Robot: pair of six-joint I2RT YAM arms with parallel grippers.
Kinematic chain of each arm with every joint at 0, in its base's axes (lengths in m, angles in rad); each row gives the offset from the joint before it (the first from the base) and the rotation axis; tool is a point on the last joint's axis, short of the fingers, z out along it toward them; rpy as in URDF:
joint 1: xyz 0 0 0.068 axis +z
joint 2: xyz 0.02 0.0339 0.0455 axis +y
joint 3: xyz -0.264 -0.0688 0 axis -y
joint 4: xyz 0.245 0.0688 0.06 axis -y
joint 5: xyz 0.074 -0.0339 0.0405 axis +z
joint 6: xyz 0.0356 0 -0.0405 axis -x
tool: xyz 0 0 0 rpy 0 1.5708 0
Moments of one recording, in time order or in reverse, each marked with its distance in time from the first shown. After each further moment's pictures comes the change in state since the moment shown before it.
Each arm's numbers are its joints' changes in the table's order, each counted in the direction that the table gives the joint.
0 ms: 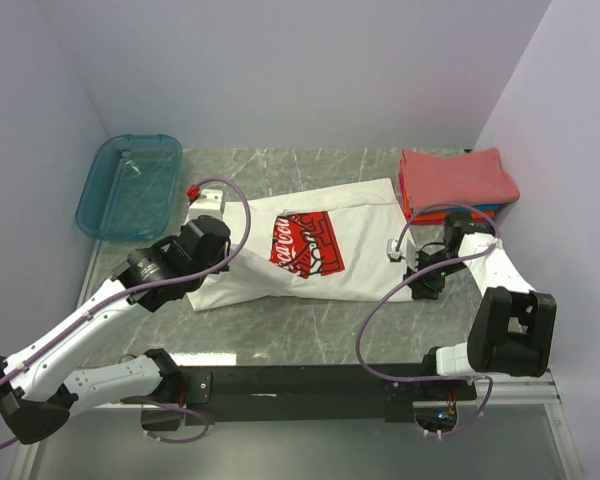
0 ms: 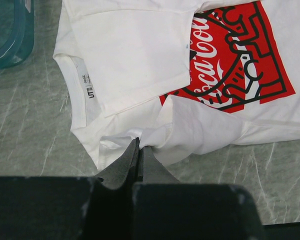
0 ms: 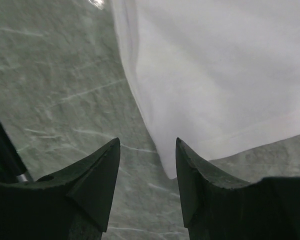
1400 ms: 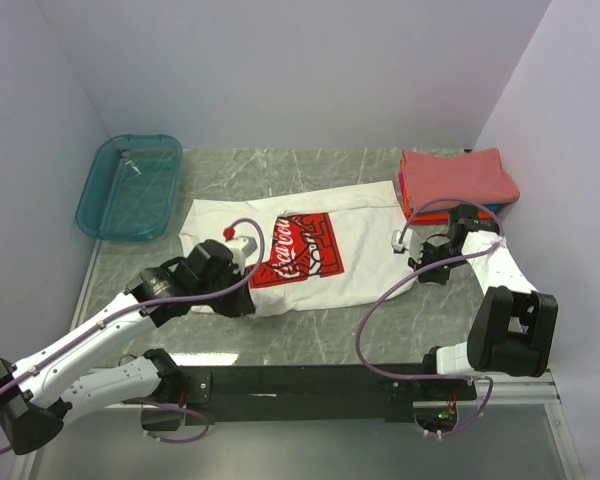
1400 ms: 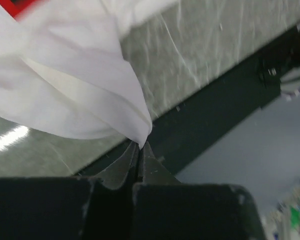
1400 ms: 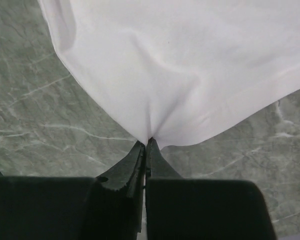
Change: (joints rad) left arm 0.010 -0.075 -0.252 0.082 -0.678 0.022; right arm -0.025 0.015 0.018 0.098 -0.071 -0.044
